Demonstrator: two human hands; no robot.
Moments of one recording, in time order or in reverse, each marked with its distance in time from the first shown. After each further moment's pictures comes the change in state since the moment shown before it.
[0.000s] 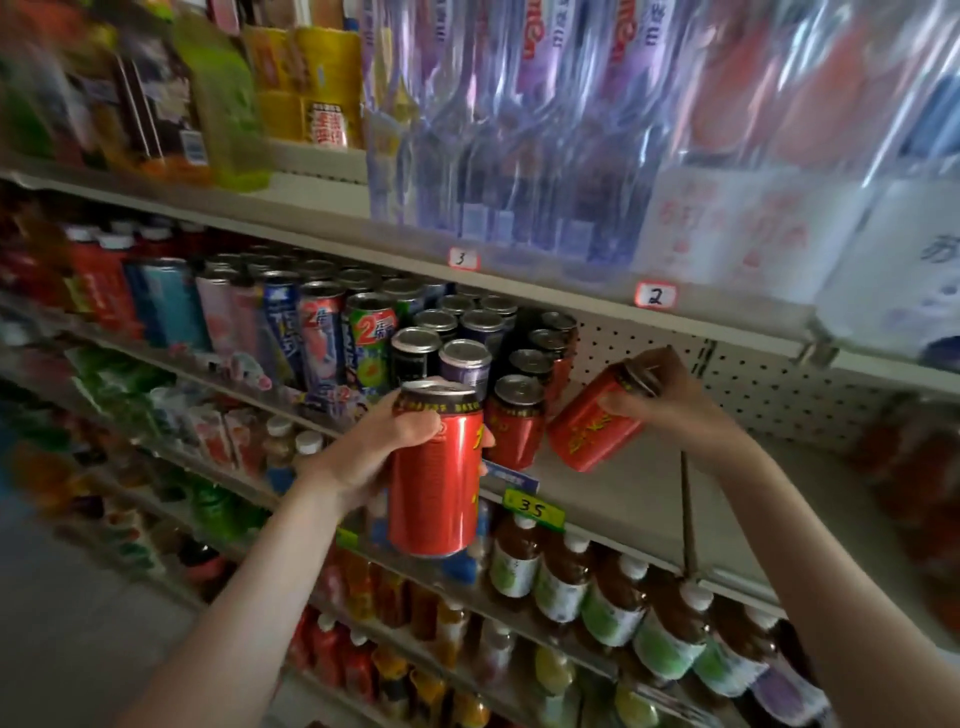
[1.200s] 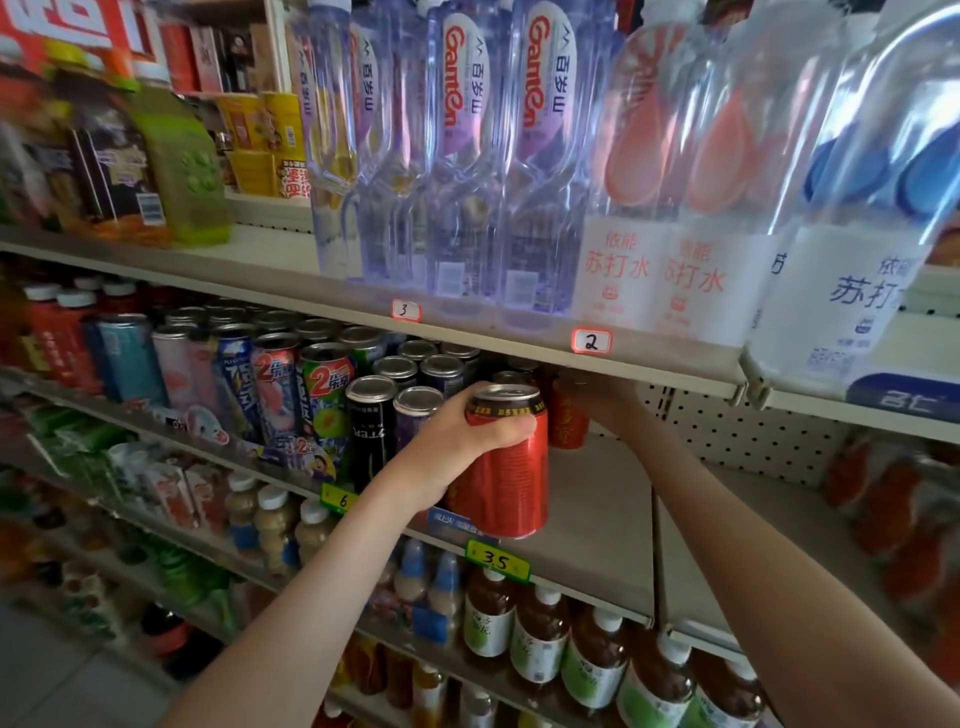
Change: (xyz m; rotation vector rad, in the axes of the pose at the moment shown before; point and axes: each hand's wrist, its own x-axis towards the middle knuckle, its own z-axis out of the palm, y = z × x) left_hand 0.094 -0.008 0.051 0.226 0.135 0.018; right_hand 0.112 0.030 0.006 -0.215 0.021 0.031
